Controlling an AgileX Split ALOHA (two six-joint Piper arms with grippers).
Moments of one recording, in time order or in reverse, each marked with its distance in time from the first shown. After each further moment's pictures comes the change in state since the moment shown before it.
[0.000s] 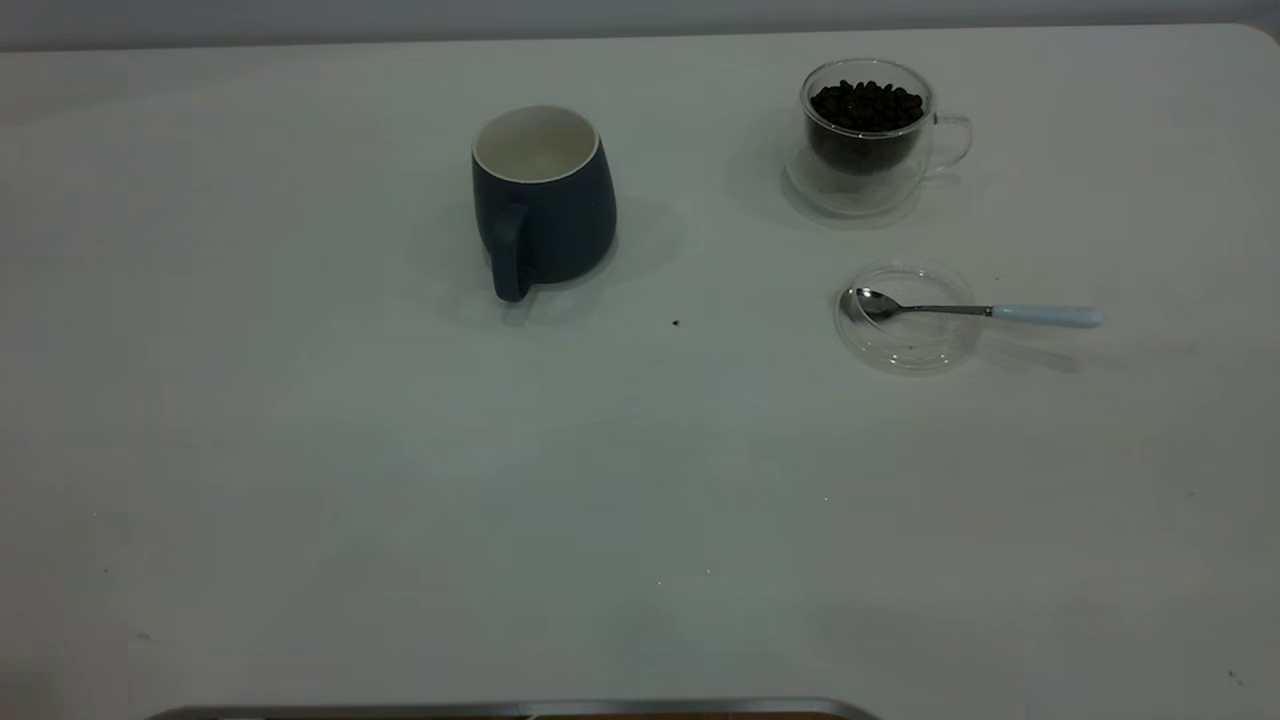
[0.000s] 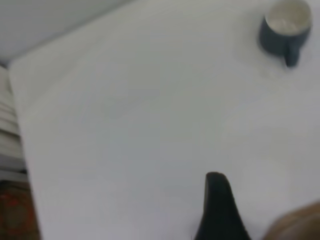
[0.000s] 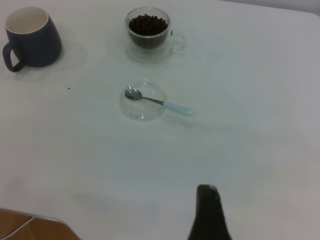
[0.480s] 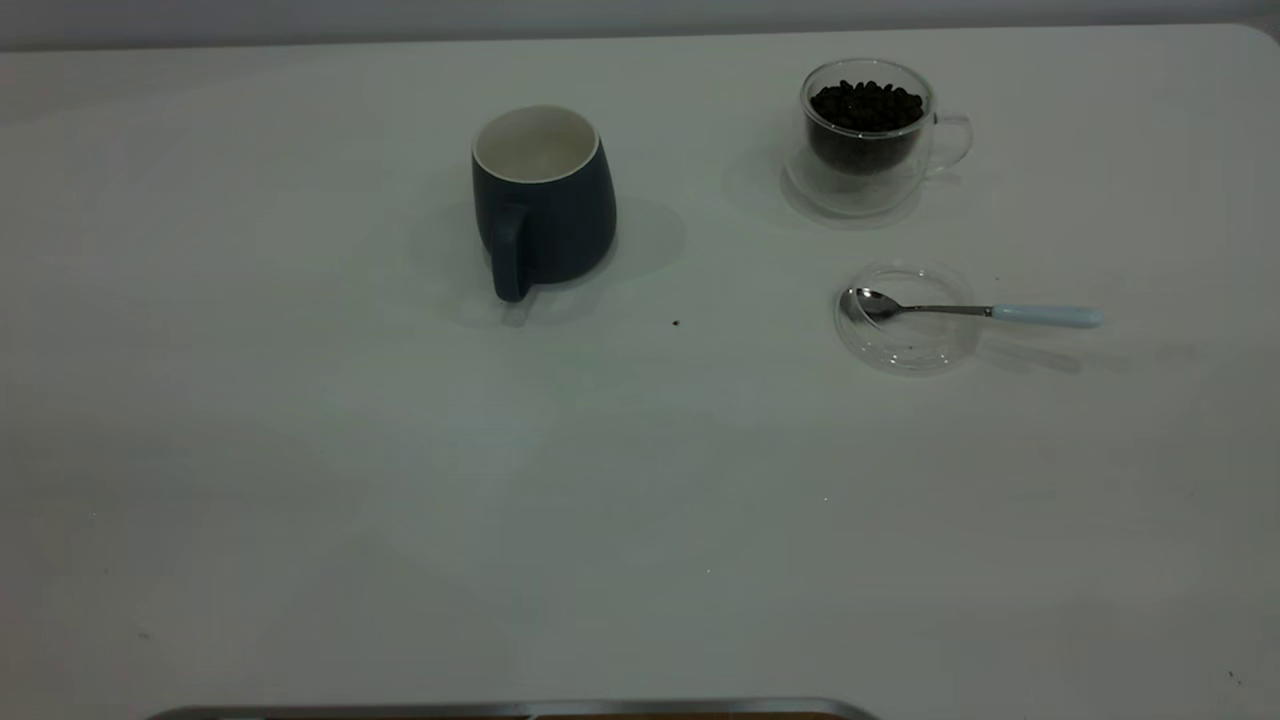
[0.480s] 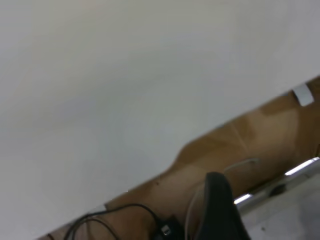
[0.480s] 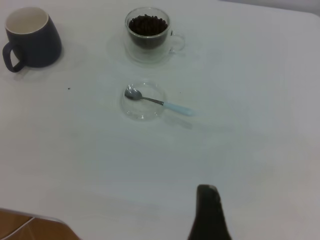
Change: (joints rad) left arm 0.000 -0.416 0.471 -0.239 0.000 -0.003; right arm 0.000 0.000 0.000 0.000 0.000 0.000
